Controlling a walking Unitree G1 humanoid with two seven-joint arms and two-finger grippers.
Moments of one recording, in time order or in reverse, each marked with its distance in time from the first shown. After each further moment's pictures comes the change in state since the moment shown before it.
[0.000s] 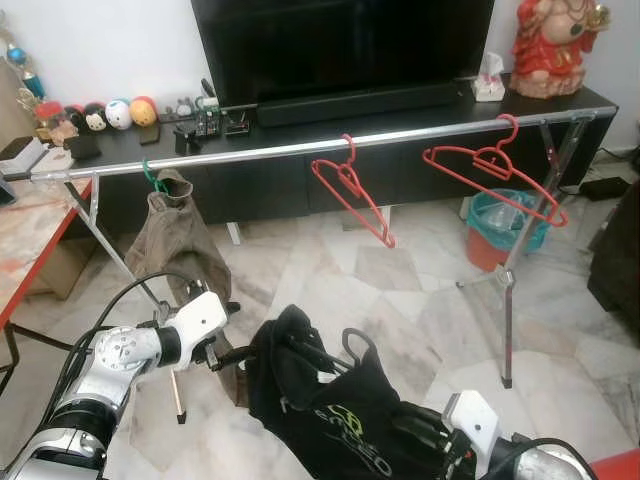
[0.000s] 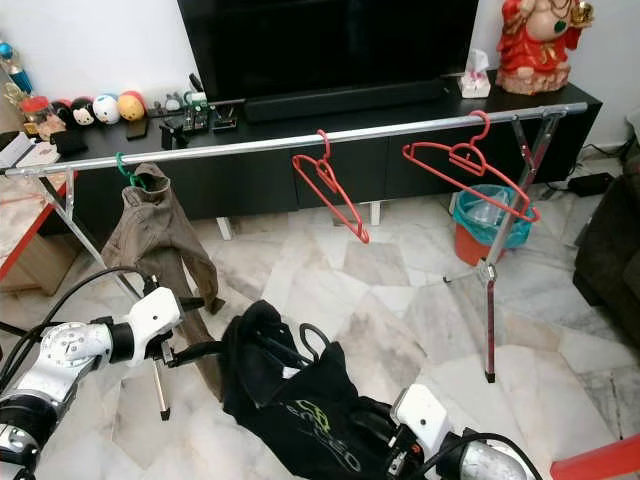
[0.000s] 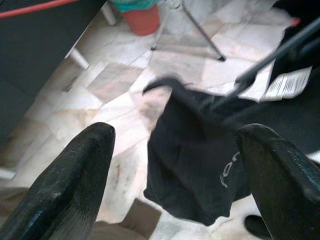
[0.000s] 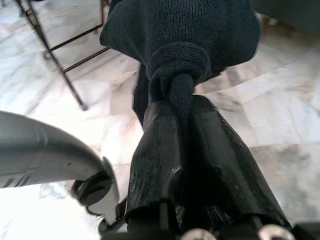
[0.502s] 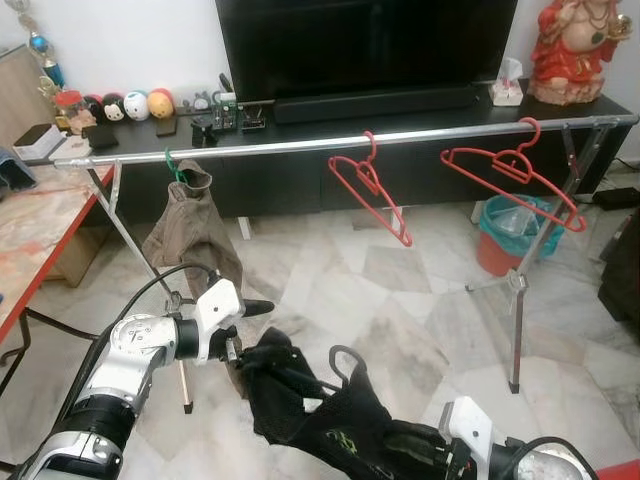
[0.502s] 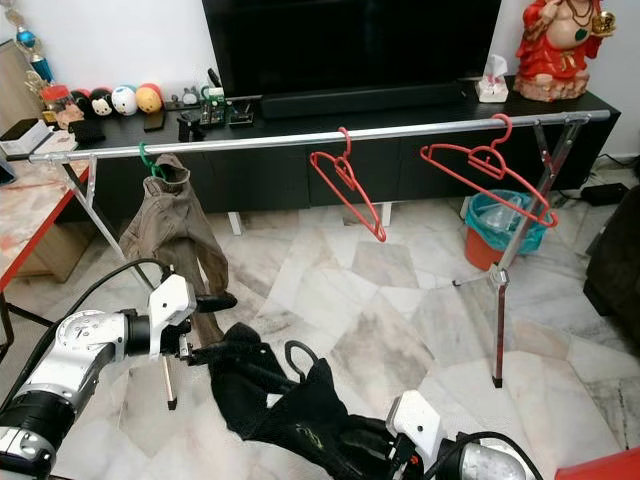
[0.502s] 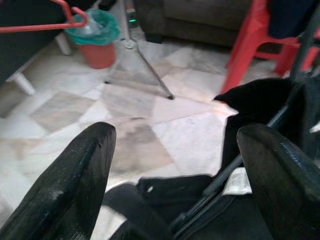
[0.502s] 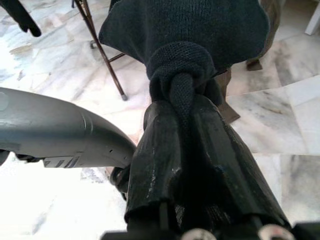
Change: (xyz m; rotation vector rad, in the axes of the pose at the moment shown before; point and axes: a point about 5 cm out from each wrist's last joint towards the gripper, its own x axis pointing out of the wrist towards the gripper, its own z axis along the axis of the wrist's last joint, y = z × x) left arm 0.014 -0.014 0.028 -0.144 -0.162 -0.212; right arm 0.000 0.008 0.003 0.043 0.009 0.154
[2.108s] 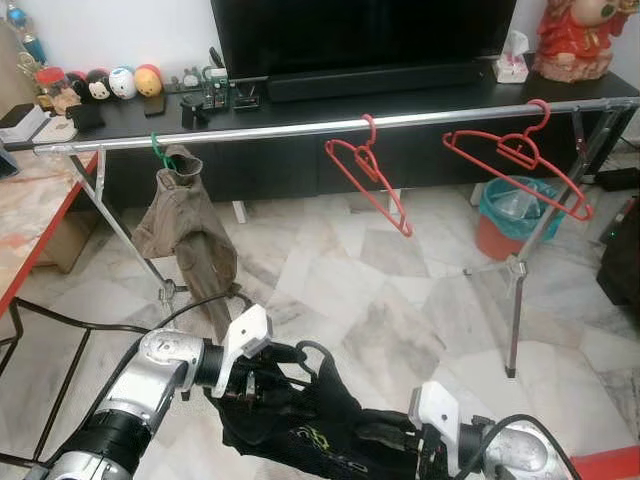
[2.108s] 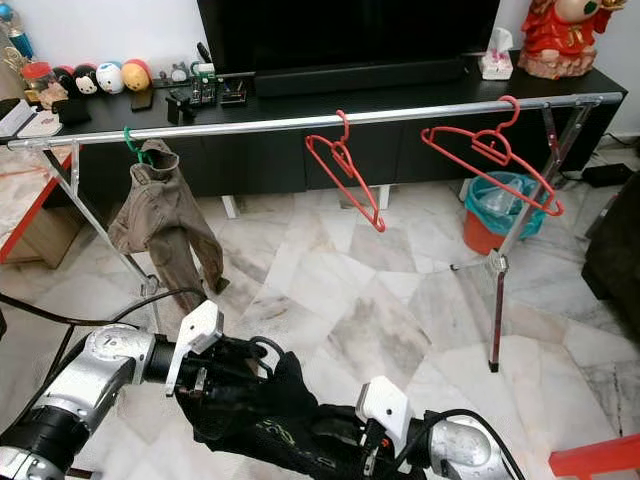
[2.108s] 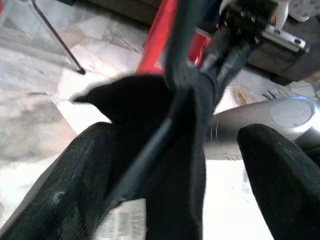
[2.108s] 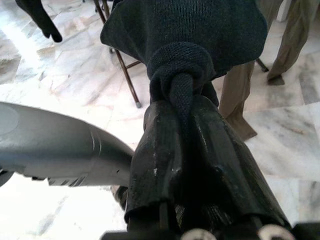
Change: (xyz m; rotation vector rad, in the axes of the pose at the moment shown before) left arm 0.023 -0.041 -0.007 -0.182 0.079 -0.303; right arm 0.034 -0.003 0.027 -0.076 -0.042 0.089
